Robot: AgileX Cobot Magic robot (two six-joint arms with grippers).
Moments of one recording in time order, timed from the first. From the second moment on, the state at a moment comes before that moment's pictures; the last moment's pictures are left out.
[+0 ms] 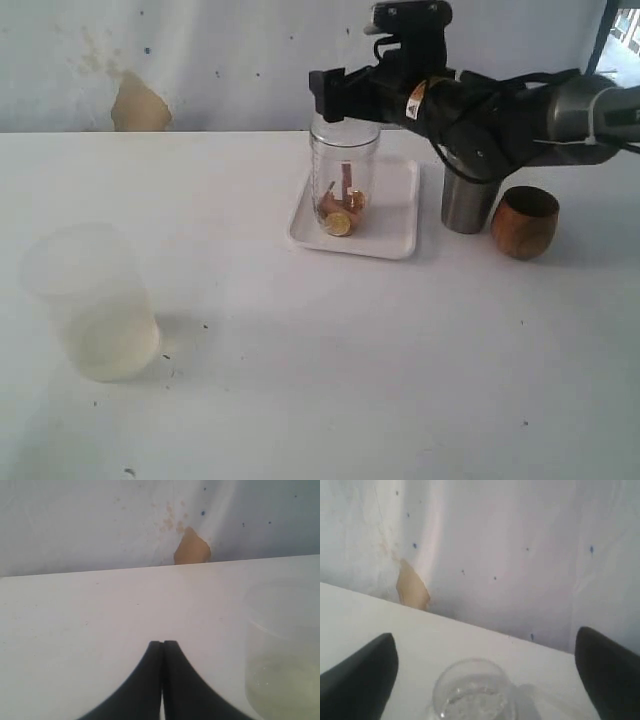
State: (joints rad) left arm 0.06 0.00 0.00 0.02 0.24 0.07; right arm 0.38 1.98 -1.33 -0.38 -0.47 0.37
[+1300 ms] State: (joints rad) left arm 0.06 0.00 0.00 0.02 0.24 0.07; right arm 0.38 0.57 -1.33 -0.32 0.75 0.14
